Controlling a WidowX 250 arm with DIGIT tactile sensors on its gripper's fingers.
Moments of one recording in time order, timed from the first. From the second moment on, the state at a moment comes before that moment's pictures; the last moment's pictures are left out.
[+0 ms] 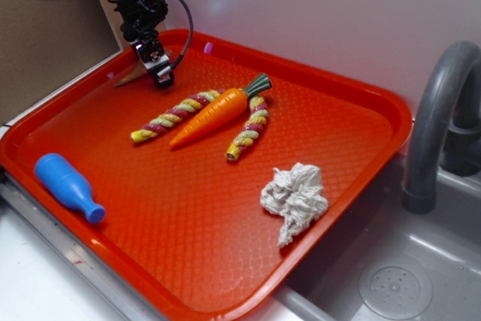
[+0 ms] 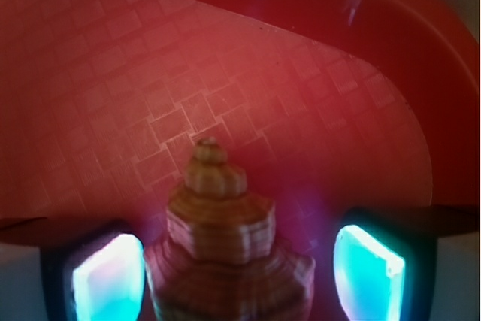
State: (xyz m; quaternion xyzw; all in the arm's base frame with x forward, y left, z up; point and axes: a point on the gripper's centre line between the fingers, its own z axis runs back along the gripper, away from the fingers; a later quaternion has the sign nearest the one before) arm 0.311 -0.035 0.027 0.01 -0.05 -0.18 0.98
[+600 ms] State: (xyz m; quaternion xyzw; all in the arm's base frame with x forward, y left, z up) arm 0.290 -0.046 0.065 0.05 -0.02 -0.17 0.98
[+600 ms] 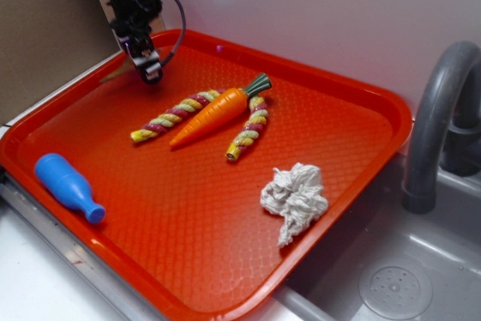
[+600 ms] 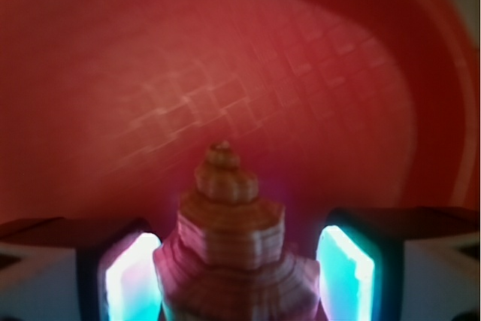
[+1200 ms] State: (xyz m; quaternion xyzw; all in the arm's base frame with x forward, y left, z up) arm 0.233 -0.090 0.191 0.05 -0.01 -0.17 0.98
